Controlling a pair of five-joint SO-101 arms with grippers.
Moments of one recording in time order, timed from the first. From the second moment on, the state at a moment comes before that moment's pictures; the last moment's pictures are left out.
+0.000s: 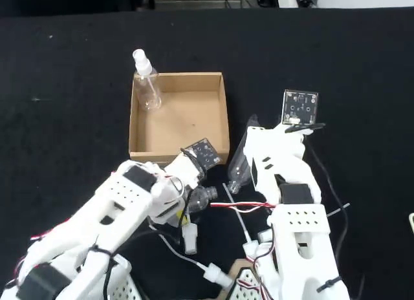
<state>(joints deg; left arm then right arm) 26.1 -30.5 58.4 54.1 -26.9 -1.1 -53.4 73.0 21.3 -6.5</state>
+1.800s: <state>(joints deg) -53.6 -33.2 34.1 83.6 -68.2 -1.1 -53.4 73.0 21.3 -6.5</state>
